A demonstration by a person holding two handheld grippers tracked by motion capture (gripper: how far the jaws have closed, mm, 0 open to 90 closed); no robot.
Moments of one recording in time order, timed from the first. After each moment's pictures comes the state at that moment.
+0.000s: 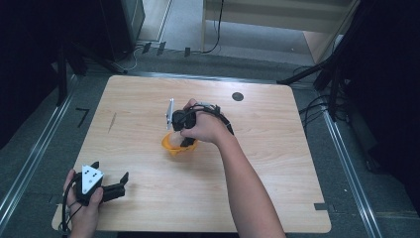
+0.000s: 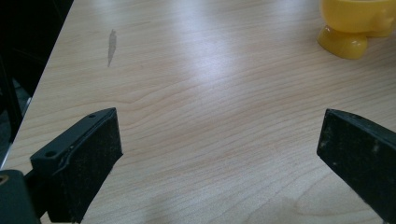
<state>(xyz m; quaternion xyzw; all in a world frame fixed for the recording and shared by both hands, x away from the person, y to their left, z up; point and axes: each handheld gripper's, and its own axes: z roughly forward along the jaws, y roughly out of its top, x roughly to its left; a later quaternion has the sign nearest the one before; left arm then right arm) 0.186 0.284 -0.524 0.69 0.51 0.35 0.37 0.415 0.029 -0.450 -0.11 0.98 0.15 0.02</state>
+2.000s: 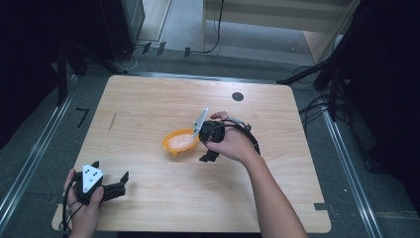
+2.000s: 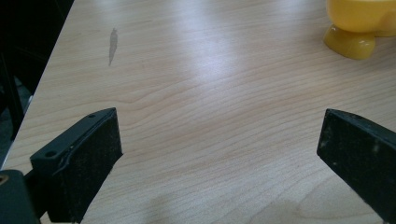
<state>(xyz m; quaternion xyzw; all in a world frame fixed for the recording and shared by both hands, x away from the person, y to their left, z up) 0.188 0.284 -0.524 0.69 0.51 0.35 0.37 0.375 -0.054 -0.458 0.00 0.98 0.21 0.00</state>
